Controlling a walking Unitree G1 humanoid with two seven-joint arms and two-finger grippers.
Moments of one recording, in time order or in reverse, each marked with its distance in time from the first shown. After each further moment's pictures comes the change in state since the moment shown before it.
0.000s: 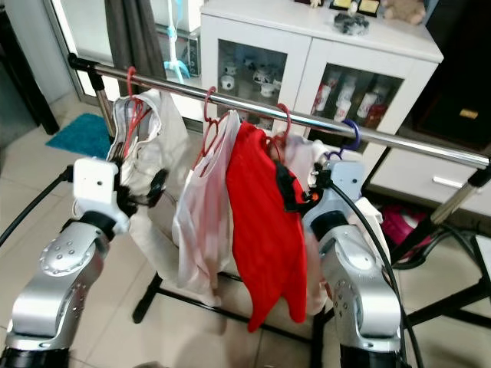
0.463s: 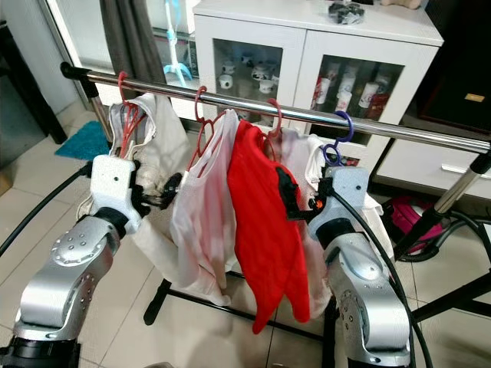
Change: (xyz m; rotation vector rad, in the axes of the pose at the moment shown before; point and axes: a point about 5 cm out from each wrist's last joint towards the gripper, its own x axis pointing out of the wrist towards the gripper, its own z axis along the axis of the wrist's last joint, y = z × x) left arm 0.009 -0.012 0.001 -0.005 0.055 -0.078; right arm -0.006 0.002 0.004 -0.066 0.020 0.001
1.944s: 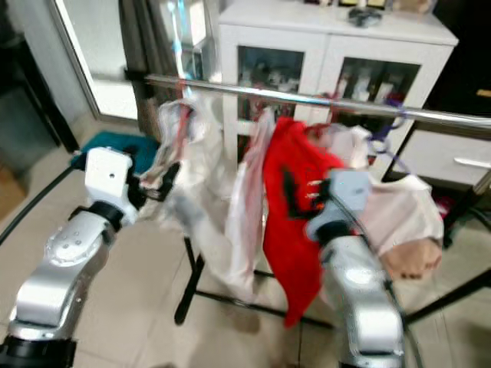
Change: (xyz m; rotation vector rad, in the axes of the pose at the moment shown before) left arm -0.004 0.014 0.005 0.088 -0.044 0.040; right arm 0.000 0.013 -0.009 0.034 -0.010 -0.042
